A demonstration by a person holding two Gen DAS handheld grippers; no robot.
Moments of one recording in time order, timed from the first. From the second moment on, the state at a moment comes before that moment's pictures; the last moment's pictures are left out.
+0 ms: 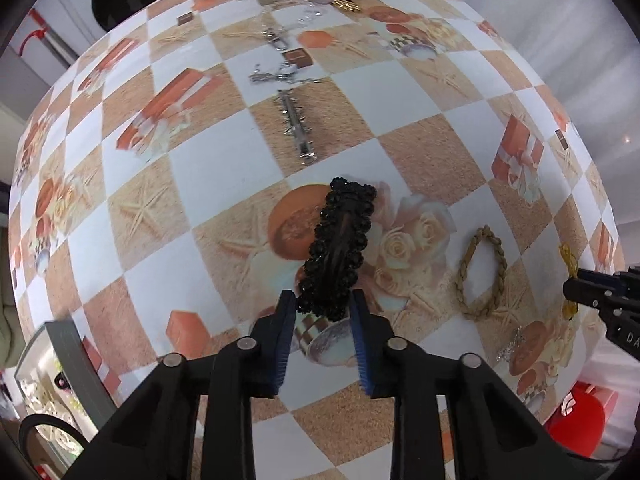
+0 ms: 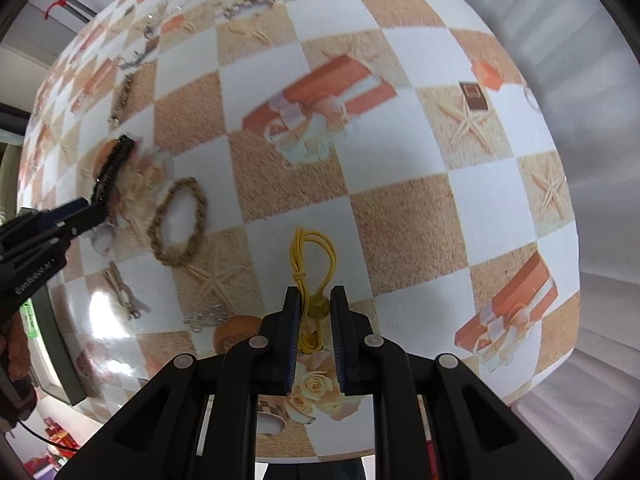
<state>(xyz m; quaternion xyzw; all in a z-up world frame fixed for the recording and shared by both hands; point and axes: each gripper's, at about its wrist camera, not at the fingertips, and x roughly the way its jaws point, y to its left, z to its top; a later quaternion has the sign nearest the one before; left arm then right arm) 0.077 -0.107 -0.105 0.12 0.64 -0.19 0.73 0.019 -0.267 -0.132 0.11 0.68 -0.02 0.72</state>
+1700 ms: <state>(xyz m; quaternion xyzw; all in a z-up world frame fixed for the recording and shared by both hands) 0.066 -0.060 -0.073 0.06 0.60 -0.18 0.77 0.035 -0.254 -0.078 0.10 0.65 0.03 0.75</state>
